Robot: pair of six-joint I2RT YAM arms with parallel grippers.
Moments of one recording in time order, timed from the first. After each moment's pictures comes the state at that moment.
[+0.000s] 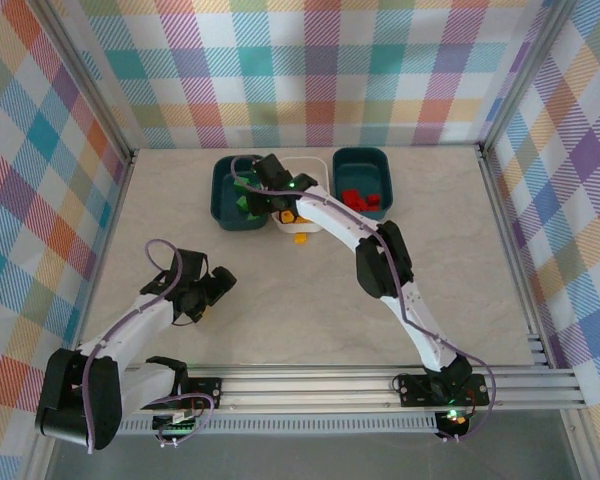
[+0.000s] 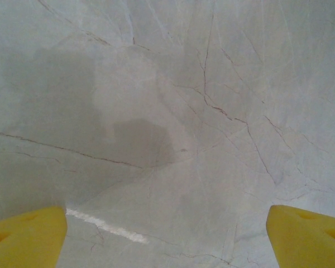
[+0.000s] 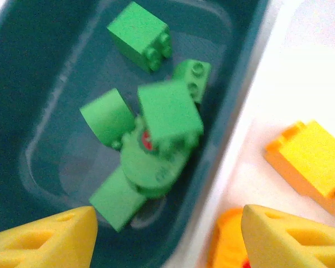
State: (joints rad) left arm -0.21 1.09 0.48 -0.45 0.11 -0.95; right arm 0.76 2.46 2.27 -0.68 0.13 0.28
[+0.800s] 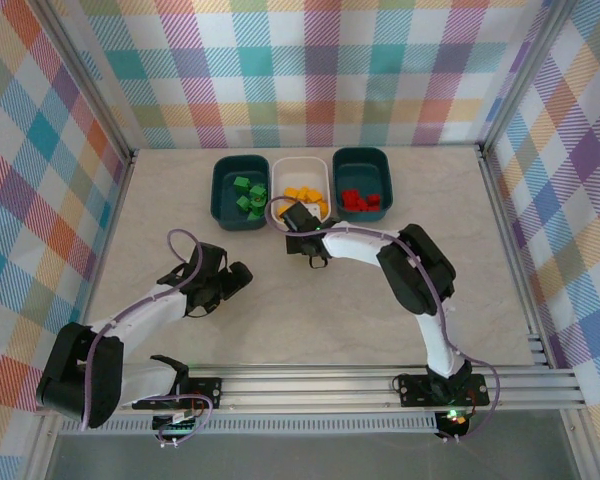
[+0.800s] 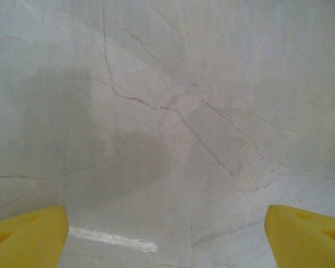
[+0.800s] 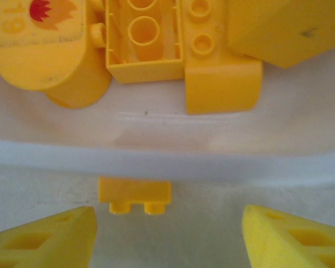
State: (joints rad) left arm -0.36 1.21 0.53 -0.34 0.06 -0.95; right arm 0.78 2.11 1.45 -0.37 0.31 0.60
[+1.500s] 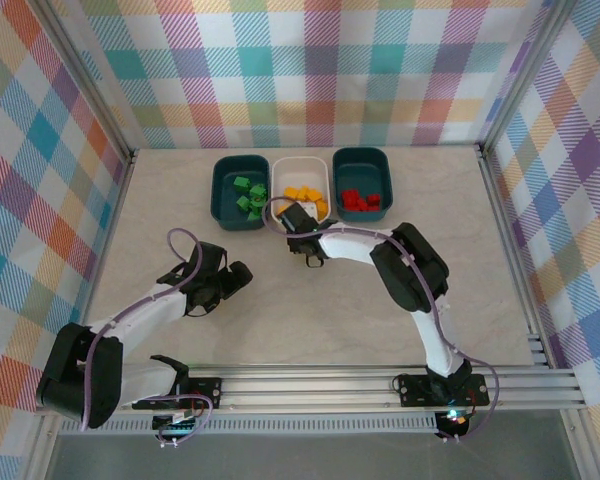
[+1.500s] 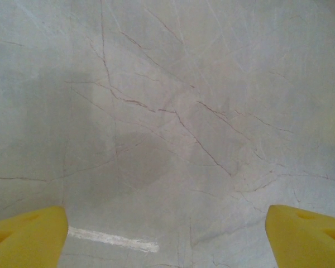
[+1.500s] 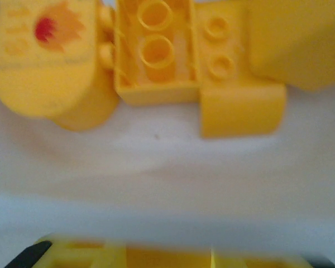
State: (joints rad) left arm -0.36 1.20 0.54 -0.36 0.05 -0.94; right arm 0.78 2.12 1.43 -0.31 0.32 0.58
